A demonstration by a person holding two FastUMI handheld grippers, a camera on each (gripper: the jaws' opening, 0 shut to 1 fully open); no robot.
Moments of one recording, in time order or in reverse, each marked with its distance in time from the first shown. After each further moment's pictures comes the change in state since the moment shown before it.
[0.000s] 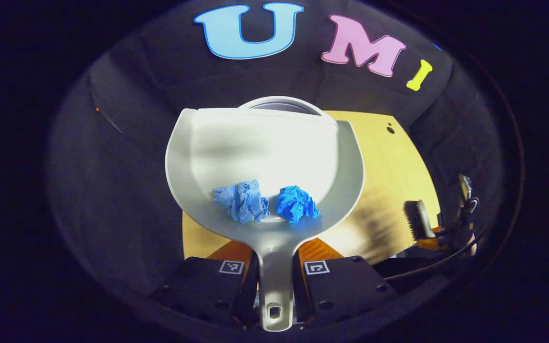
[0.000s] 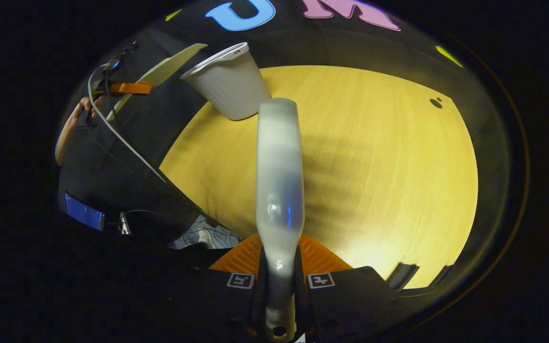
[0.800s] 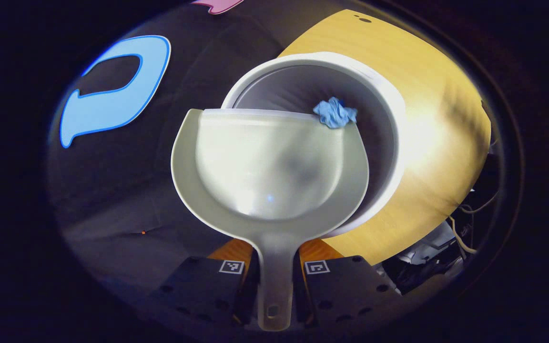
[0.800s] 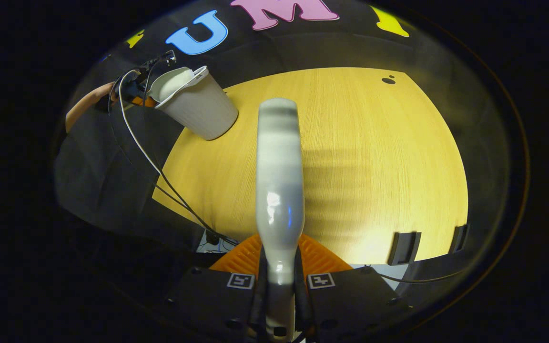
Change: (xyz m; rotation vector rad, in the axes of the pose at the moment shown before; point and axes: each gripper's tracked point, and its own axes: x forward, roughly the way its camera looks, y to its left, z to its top) left arm 0.002 0.024 0.060 0.729 0.328 0.491; right arm -0.027 -0.026 -0.029 0.205 -0.085 -0.048
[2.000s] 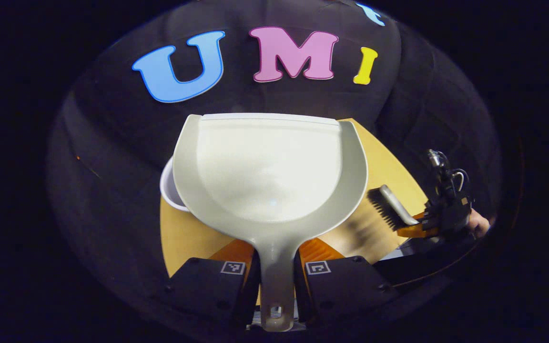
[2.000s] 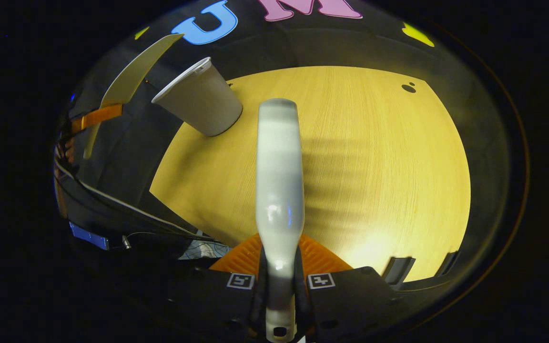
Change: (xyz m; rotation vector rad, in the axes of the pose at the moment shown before) left arm -0.029 -0.139 0.114 -0.600 -0.656 -0.555; right arm 0.027 -0.002 0.040 -0.070 0.081 -0.003
